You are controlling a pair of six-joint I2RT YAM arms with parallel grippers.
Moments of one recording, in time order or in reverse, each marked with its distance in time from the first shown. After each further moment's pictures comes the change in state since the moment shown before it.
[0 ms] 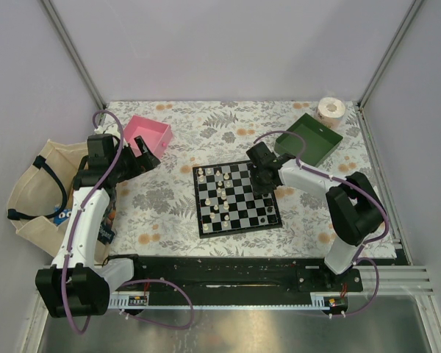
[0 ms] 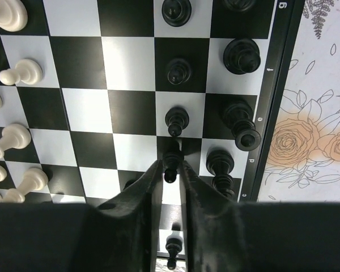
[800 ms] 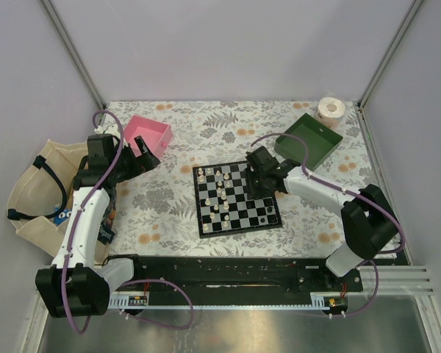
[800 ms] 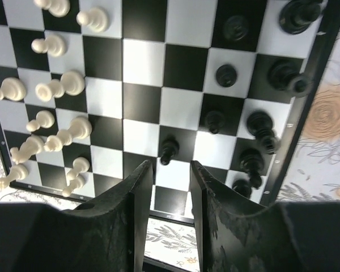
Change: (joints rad) left arm 0.000 0.000 0.000 0.000 0.000 0.000; right arm 0.045 -0.136 -0.051 -0.008 -0.053 0.010
